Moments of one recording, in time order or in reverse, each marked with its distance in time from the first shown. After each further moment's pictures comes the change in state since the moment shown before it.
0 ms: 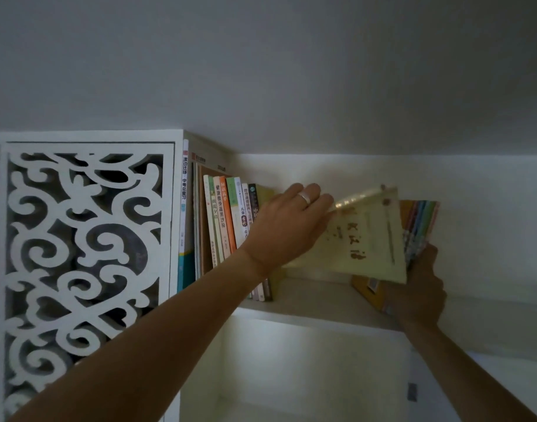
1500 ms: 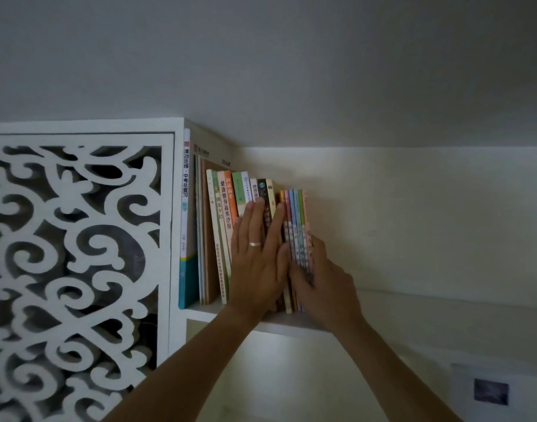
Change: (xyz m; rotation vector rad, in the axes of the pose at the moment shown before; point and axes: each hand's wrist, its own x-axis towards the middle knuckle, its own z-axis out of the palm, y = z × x) left_hand -0.119 -0.032 0.056 0.012 -0.055 -0.475; right_hand -0.058 -0.081 0.101 -0.008 -0.469 -0.467
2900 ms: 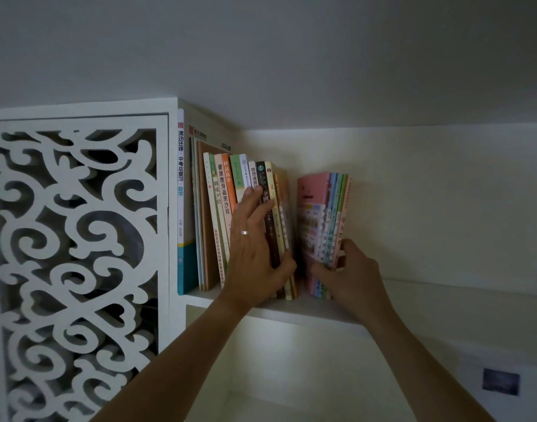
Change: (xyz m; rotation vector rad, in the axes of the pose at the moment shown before) left_hand -0.003 -0.005 -0.003 -0.365 0.018 0.005; right_hand -0.008 0.032 -0.026 0.292 -0.047 0.245
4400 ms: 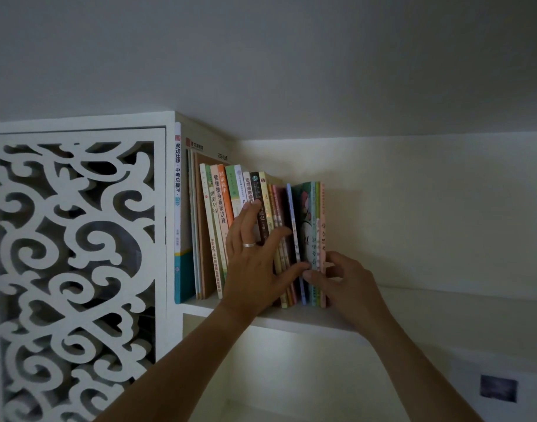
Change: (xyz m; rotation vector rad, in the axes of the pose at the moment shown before) left_hand -0.004 0.003 0.004 0.398 -0.113 -0.036; right_hand -0.003 0.001 -0.006 0.090 -0.070 -0.043
